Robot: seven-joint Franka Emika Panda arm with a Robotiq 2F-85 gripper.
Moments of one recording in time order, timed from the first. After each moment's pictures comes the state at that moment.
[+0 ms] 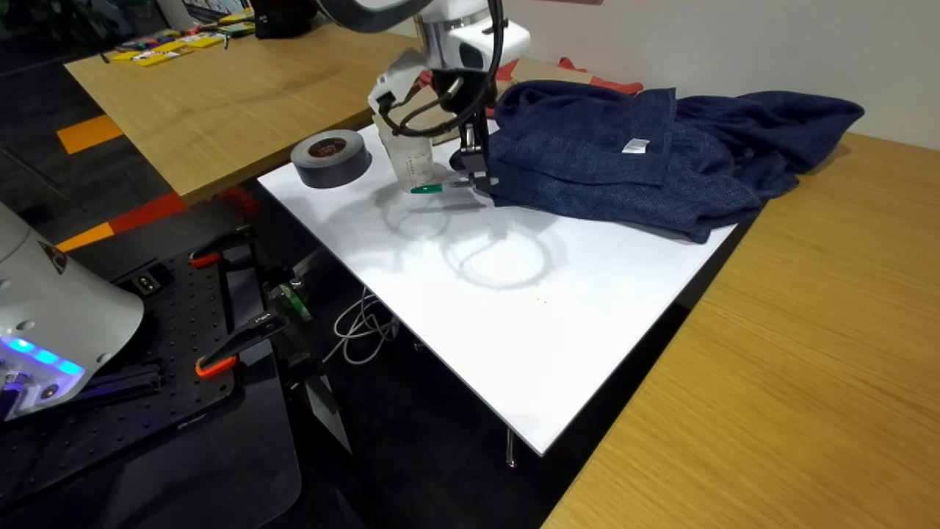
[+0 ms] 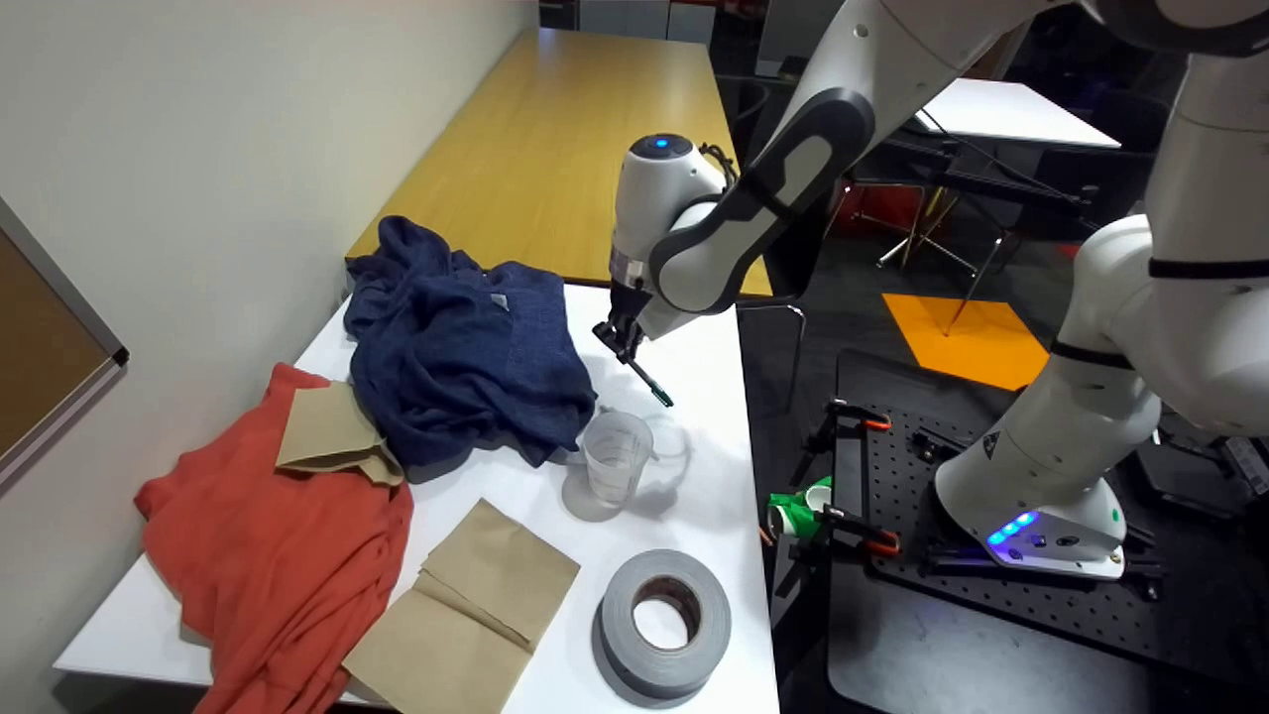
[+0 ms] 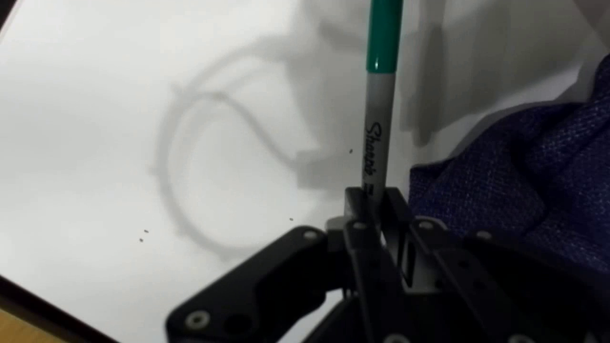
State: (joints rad) arm 0.12 0.38 -0.21 -2.29 0.03 2.74 0.46
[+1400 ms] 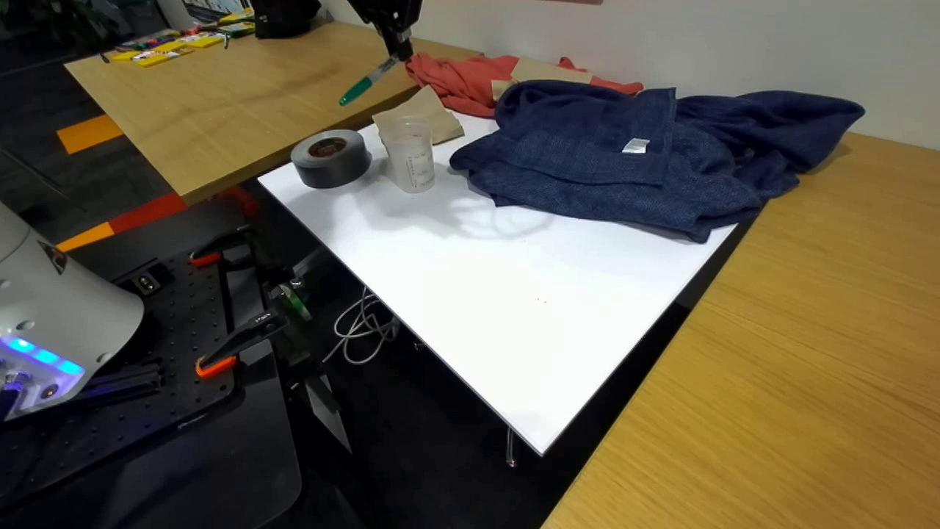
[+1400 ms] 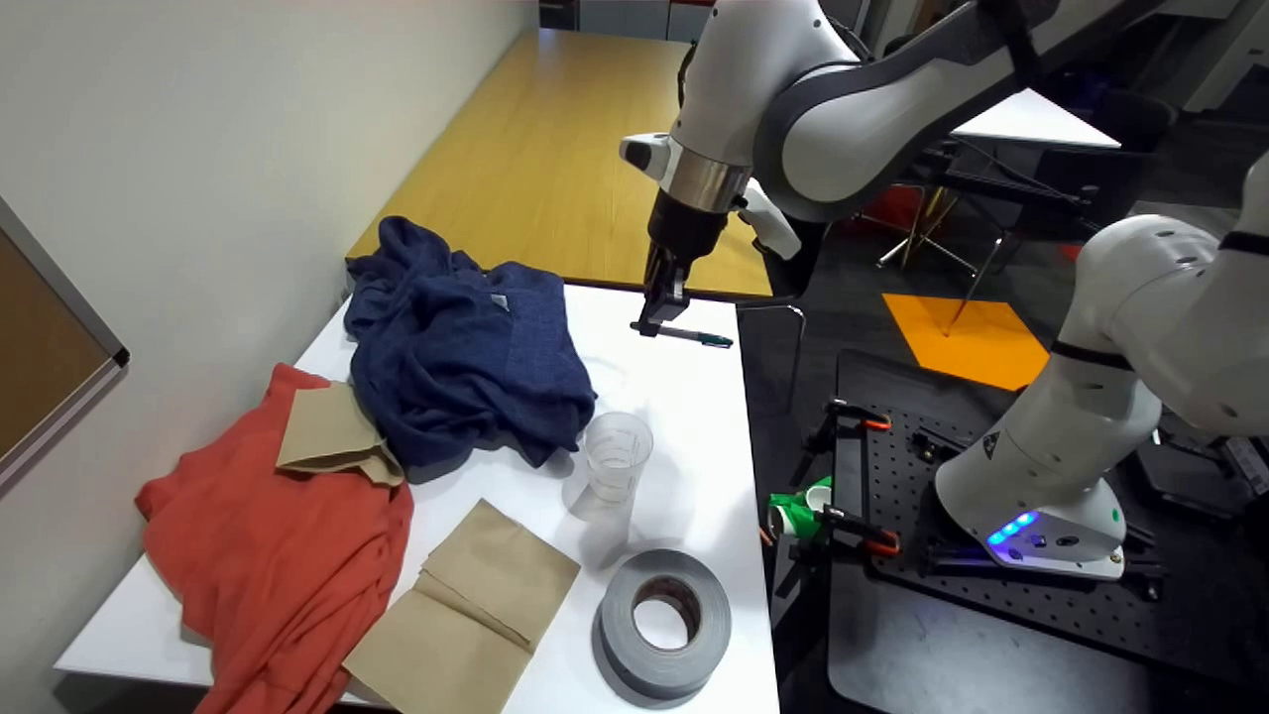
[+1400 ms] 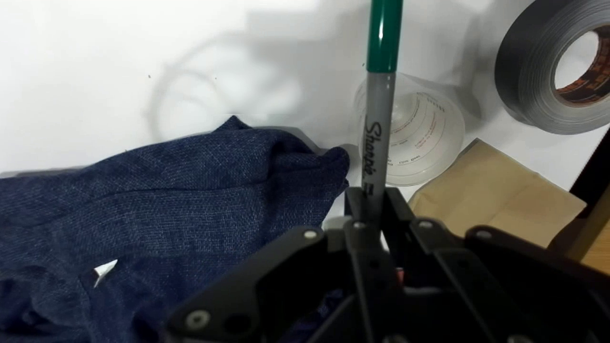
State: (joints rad) arm 0.09 -0.15 -0.03 -2.50 0.15 2.53 -0.45
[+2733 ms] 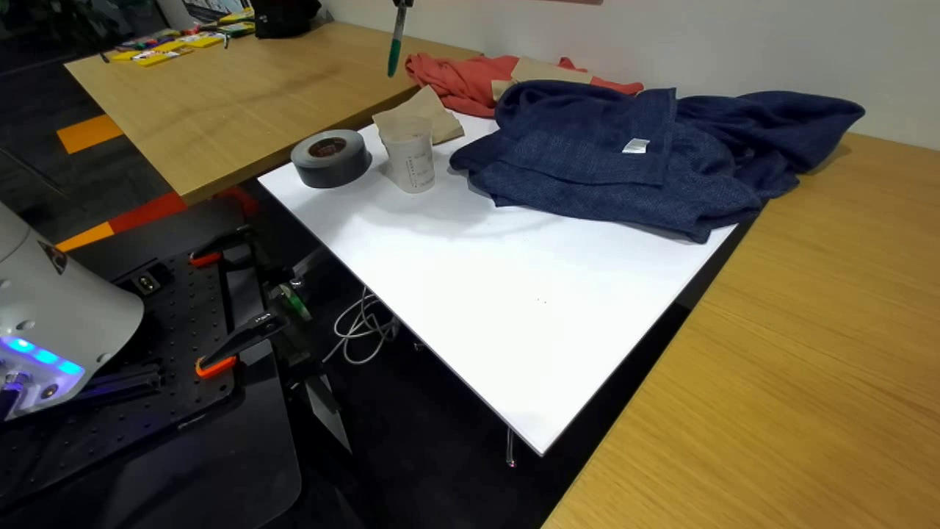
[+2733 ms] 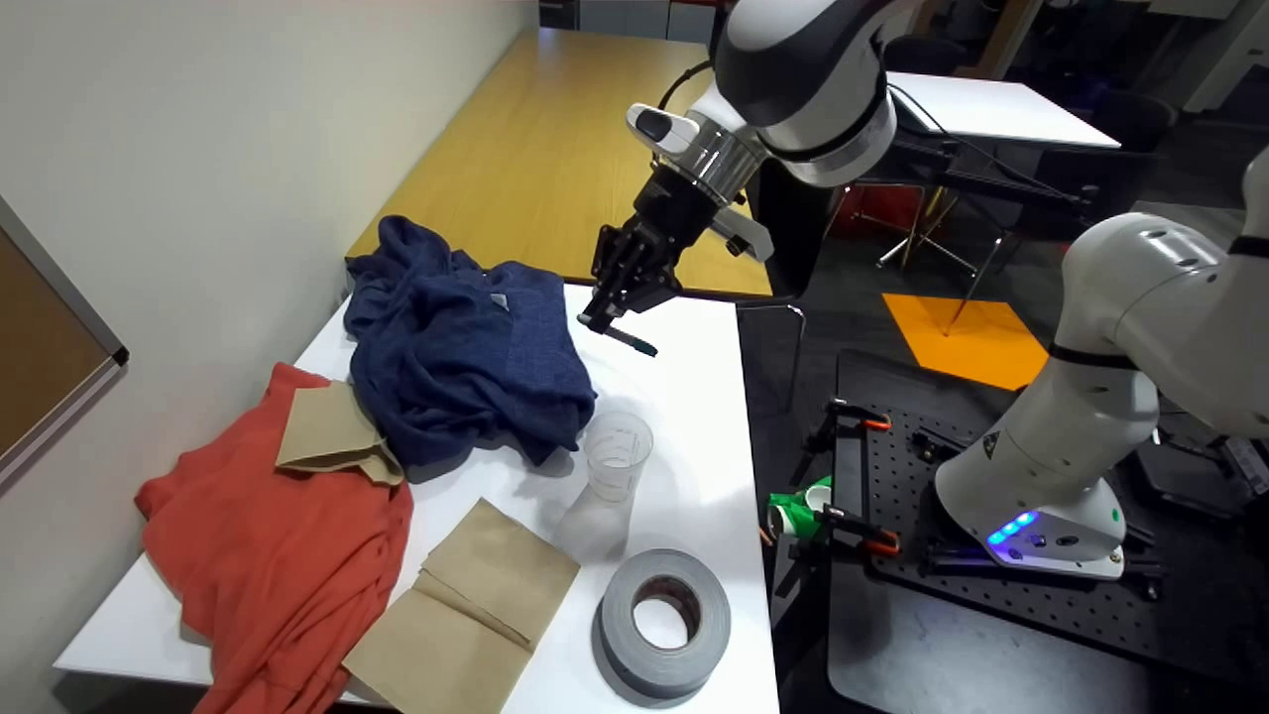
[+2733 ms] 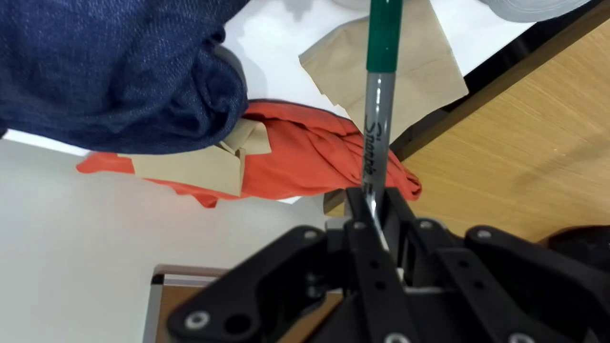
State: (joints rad) arm 0.26 -0.15 -0.17 -2.48 1.03 2.61 -1.57
